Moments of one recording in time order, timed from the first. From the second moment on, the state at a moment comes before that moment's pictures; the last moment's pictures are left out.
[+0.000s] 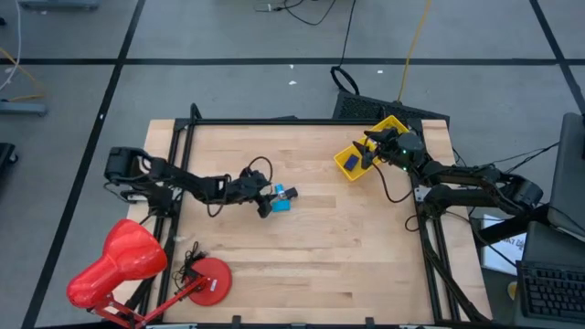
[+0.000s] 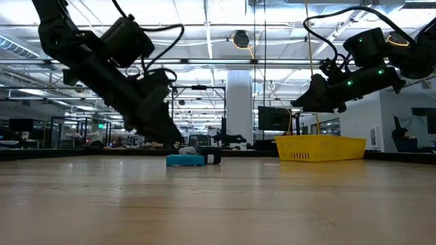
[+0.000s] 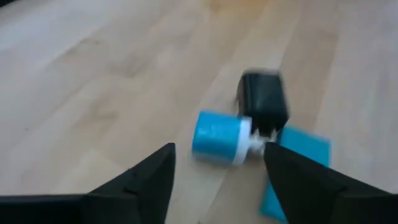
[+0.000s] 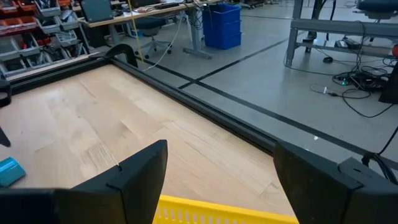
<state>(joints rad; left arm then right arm) 0.04 1.59 0.51 0.42 -0.29 -0.35 -0.74 1.07 0.20 0.68 -0.05 0.09</state>
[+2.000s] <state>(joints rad) 0.12 1.72 0.51 0.59 -0.19 -0.08 -0.74 1.07 0.20 0.68 -0.05 0.09</state>
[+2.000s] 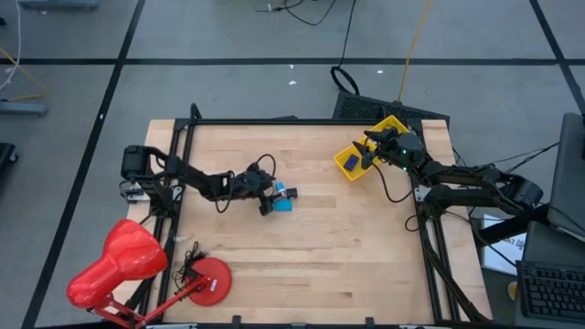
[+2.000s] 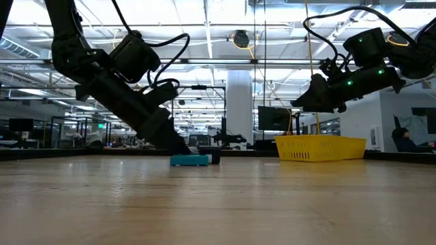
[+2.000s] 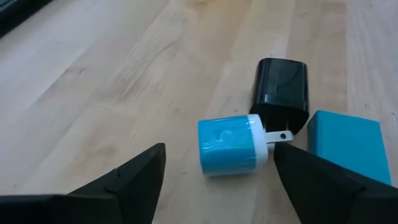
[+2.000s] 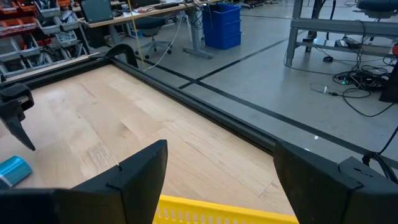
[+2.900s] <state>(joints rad) 0.13 1.91 0.51 0.82 -0.15 -0.18 -0.74 1.07 0.20 0.68 -0.05 0.09</state>
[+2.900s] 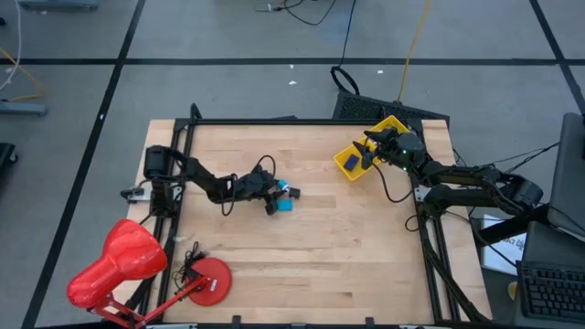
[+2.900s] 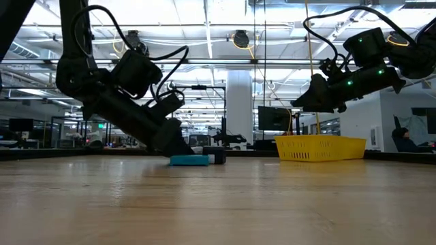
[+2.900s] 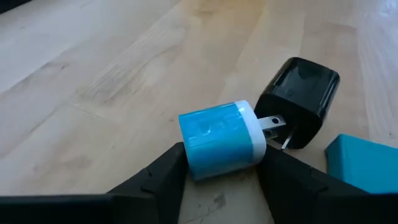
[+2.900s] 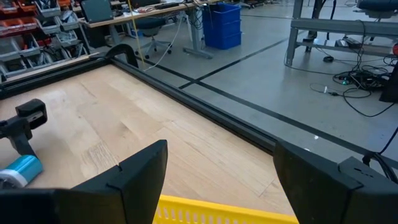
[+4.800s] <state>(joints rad) -0.04 1.63 0.75 0.83 0.05 -0.45 -0.03 1.36 0.29 1.10 -0.05 -0.61</state>
